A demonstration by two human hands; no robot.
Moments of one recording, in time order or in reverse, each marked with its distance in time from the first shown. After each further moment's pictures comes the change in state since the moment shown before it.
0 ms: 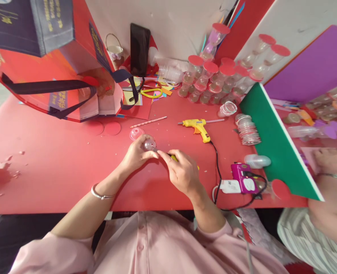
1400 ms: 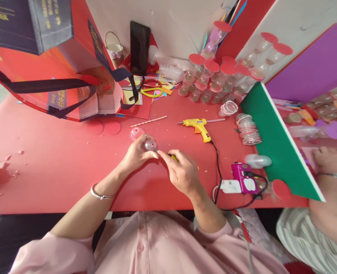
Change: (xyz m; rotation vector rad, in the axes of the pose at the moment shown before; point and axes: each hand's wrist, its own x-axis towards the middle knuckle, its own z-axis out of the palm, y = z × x) left_hand -0.001 0.011 0.001 0.000 -0.012 -0.011; right_hand 0.000 -0.001 0.000 0.046 0.028 -0.013
